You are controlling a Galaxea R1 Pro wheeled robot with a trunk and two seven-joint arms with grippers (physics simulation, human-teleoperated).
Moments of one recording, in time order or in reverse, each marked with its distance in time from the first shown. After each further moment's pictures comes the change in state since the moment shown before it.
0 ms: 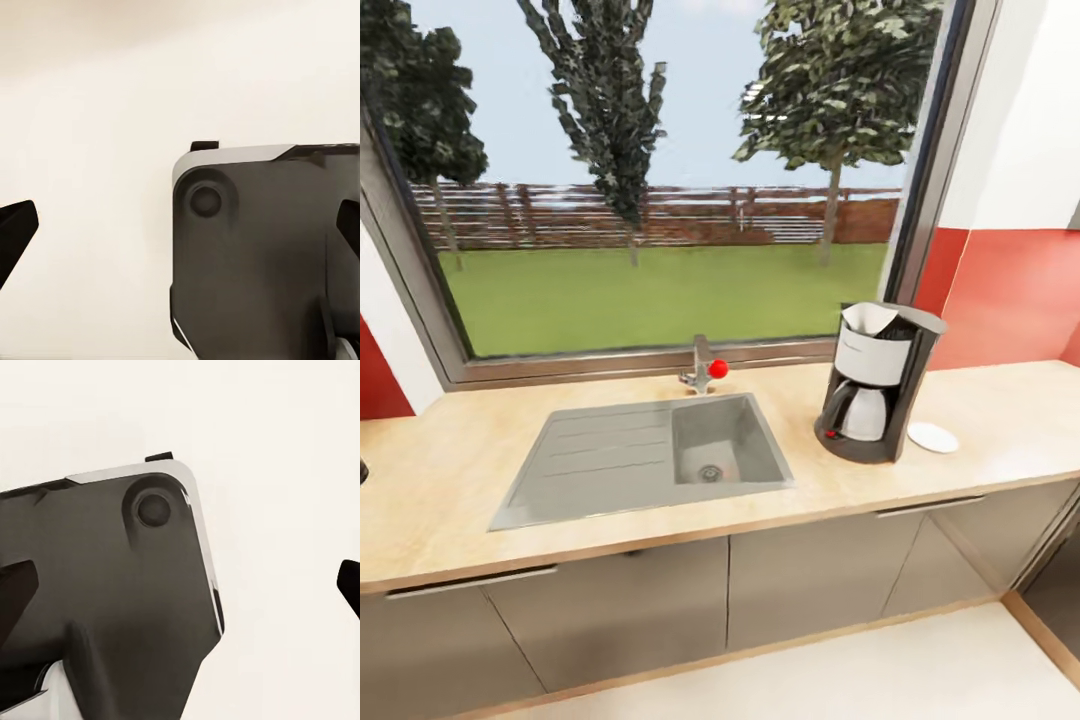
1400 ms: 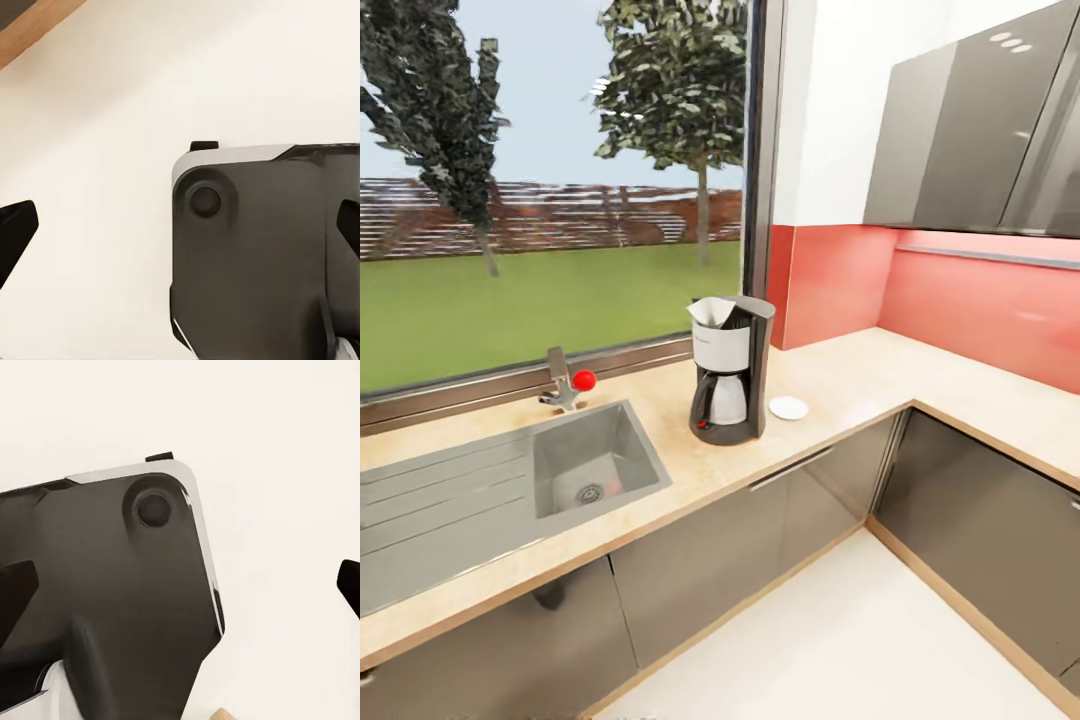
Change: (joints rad) left arm 0.000 0.000 -0.002 0.000 0.000 0.000 -0.001; right arm 0.000 0.000 0.000 0.000 0.000 0.000 0.001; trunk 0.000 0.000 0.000
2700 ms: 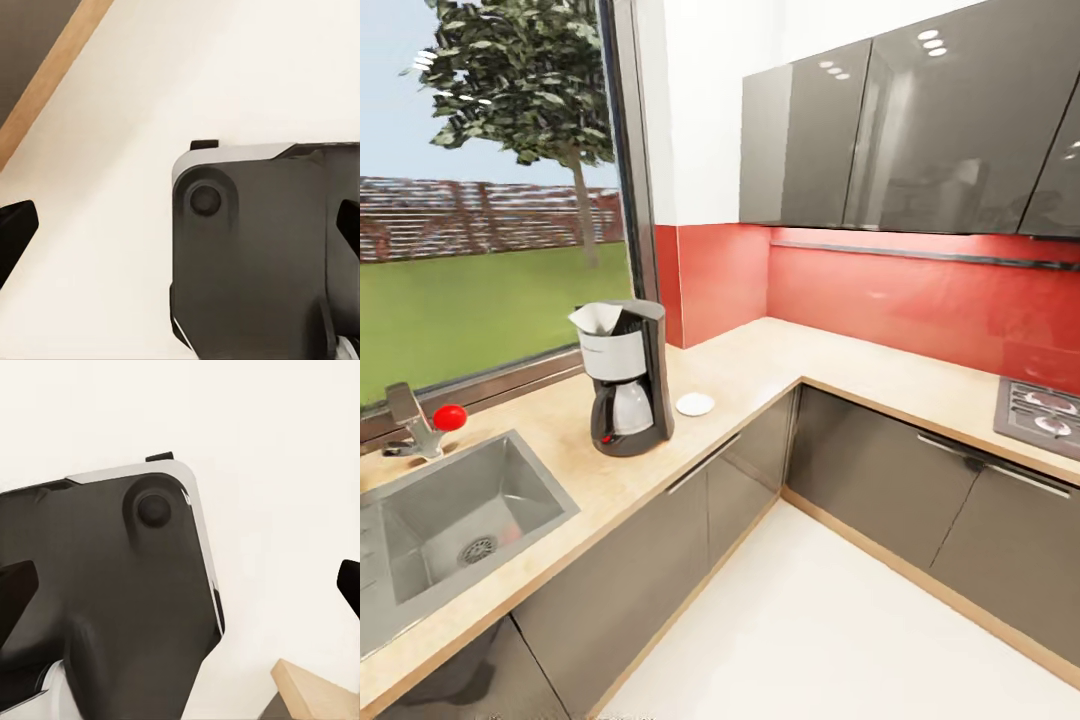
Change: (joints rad) left arm 0.000 0.000 0.001 0.002 0.000 0.000 0.000; right arm 0.000 0.000 0.000 0.000 0.000 0.000 0.000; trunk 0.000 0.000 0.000
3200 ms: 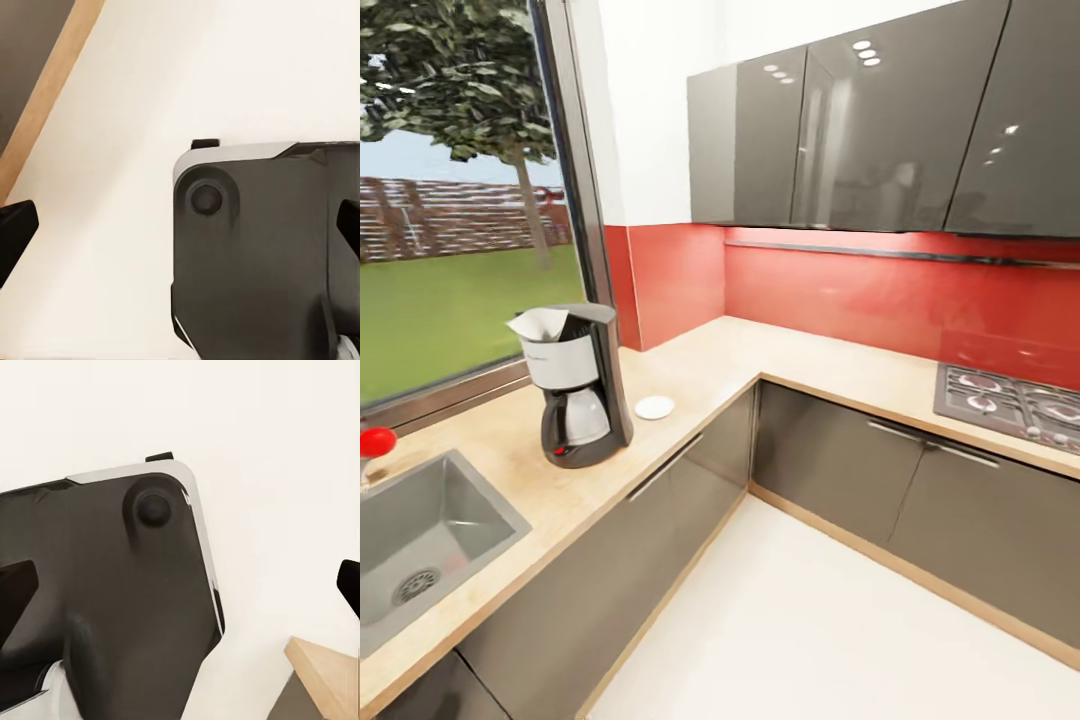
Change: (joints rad) left arm 0.000 0.002 0.001 0.001 -0.001 0.001 0.000; right arm 0.000 0.000 0.000 0.000 -0.001 0.000 0.000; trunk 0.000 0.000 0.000
